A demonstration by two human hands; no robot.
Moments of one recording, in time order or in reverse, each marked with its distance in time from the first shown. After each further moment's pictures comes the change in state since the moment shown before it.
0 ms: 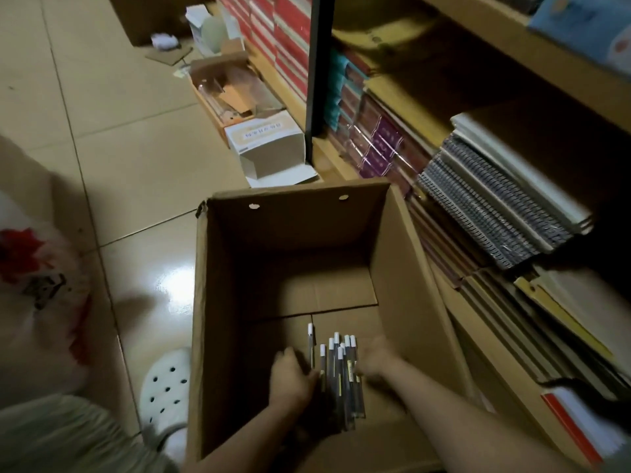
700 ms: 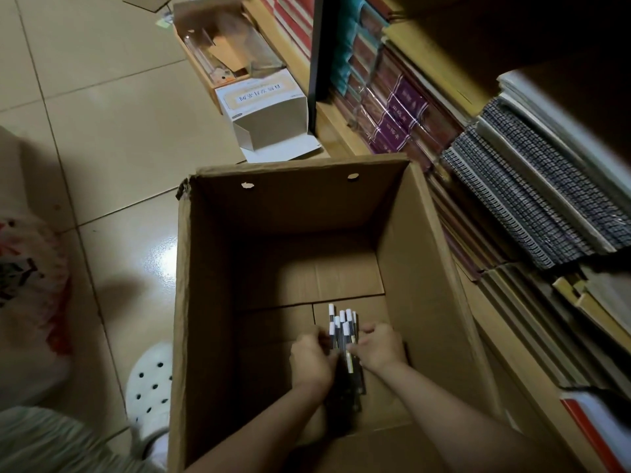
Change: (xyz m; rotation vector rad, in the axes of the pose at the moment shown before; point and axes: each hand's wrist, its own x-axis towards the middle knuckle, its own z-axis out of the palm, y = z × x) left_hand 0.021 0.028 0.026 -0.141 -0.001 0.093; right_hand 0.032 0.000 0.019 0.351 0.181 0.025
